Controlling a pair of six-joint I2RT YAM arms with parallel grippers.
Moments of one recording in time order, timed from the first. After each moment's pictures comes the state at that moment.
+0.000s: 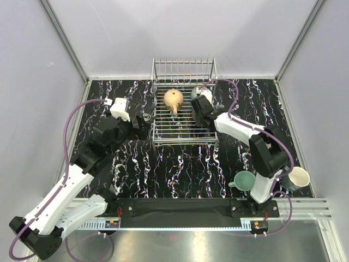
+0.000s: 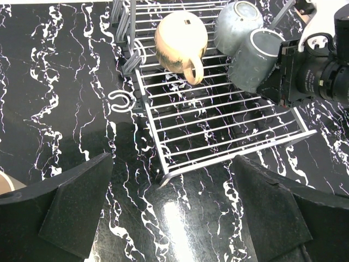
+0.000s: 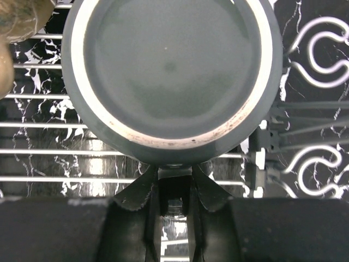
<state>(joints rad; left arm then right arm) -0.56 0.80 0.89 -0.41 -0.18 -0.28 0.59 1.80 1.27 -0.33 0.40 0.40</state>
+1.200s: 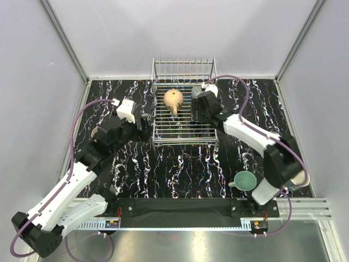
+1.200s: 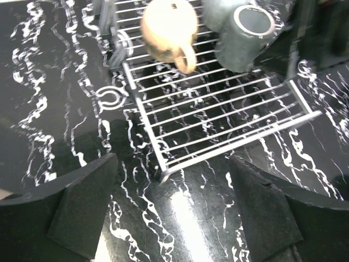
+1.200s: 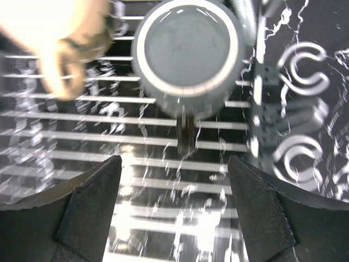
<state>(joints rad) -0.56 0.84 0.86 -0.38 -0.12 -0.23 0.58 1.68 1.25 -0.30 0.34 0.40</state>
